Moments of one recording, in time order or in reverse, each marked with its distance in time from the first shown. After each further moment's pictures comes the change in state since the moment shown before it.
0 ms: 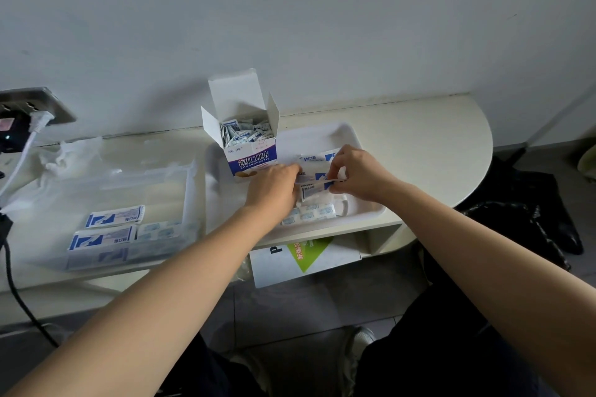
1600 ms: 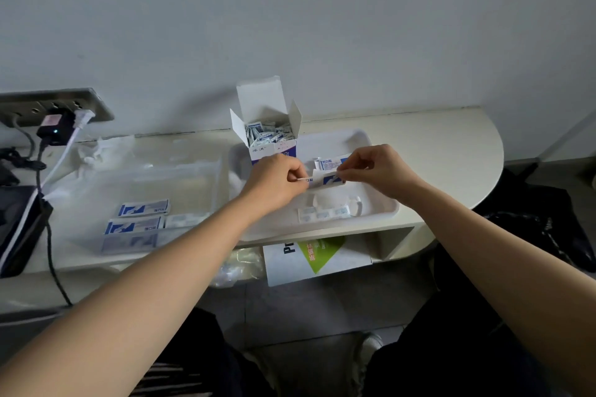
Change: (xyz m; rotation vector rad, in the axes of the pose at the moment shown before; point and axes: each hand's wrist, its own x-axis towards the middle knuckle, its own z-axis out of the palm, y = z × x) left_hand -0.031 -0.011 -0.057 -0.465 -0.024 -0.119; right_hand -0.022 -0.015 -0.017 0.539 0.097 -0.007
